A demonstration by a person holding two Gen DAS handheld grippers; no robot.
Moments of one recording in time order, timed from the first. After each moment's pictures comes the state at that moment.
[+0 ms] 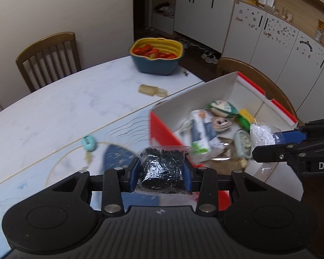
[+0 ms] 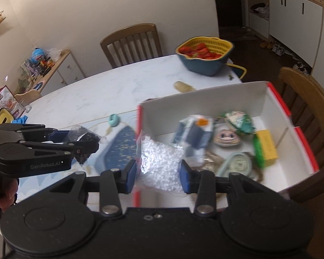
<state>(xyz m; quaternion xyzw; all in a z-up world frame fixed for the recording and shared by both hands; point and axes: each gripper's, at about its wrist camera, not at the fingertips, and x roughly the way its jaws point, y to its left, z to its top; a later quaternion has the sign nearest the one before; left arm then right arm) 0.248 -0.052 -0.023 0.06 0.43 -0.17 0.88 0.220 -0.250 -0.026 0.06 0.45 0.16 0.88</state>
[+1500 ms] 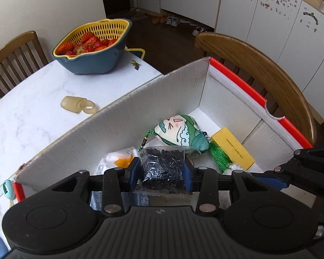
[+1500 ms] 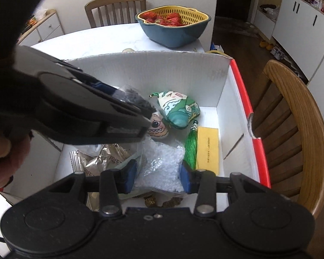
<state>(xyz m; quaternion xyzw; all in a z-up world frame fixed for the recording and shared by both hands) 0.355 -0.238 -0.103 0.11 0.48 -0.17 0.85 0.293 -0.320 -0.109 -0.07 0.49 0.17 0.85</state>
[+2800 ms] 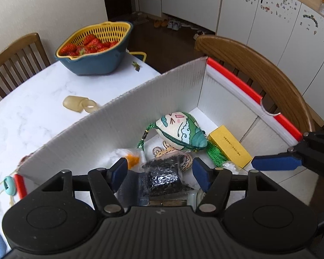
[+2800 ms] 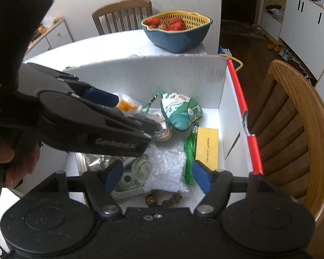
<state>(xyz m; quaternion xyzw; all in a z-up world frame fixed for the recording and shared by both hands) 0.342 -0.235 -0.099 0.11 0.46 -0.16 0.86 0.288 -0.345 -0.101 -0.03 0.47 0.20 0.86</state>
